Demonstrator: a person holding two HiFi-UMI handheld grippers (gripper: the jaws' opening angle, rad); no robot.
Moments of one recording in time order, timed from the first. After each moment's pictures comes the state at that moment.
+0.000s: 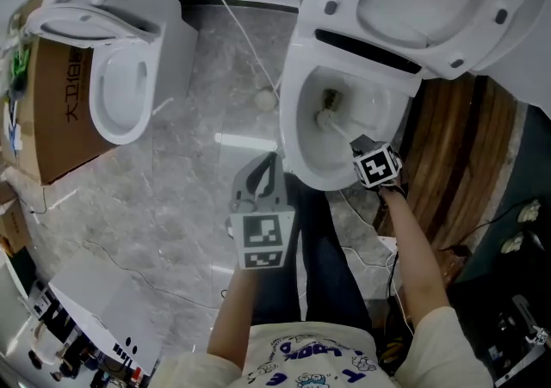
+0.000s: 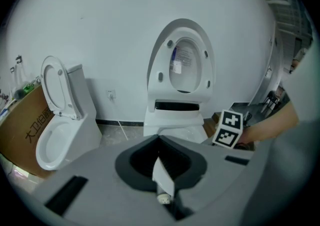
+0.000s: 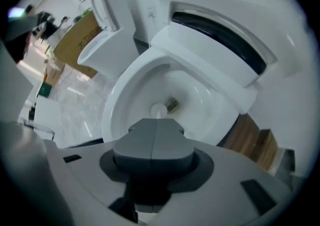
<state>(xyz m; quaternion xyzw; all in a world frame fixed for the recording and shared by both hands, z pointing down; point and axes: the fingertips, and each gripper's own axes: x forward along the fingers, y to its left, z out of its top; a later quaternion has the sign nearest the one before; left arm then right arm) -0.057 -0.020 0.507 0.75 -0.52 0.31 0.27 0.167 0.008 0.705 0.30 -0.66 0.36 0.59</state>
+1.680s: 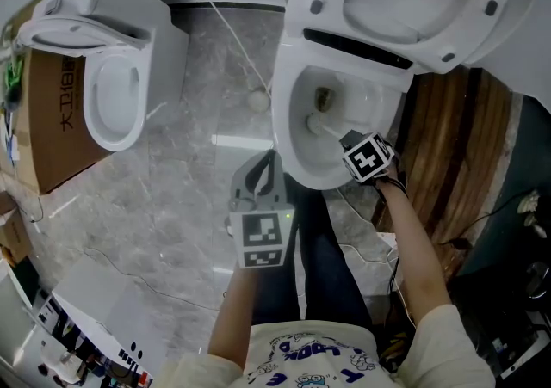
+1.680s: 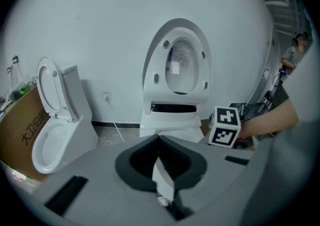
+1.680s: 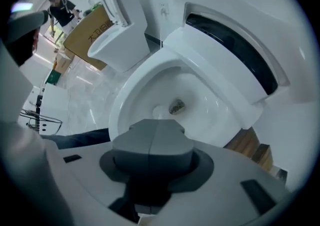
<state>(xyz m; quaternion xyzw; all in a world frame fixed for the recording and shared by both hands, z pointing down) -0.041 -0.030 0.506 0.76 -0.51 0.31 0.27 0.149 -0.002 0.689 0.24 -0.67 0.34 0.61</state>
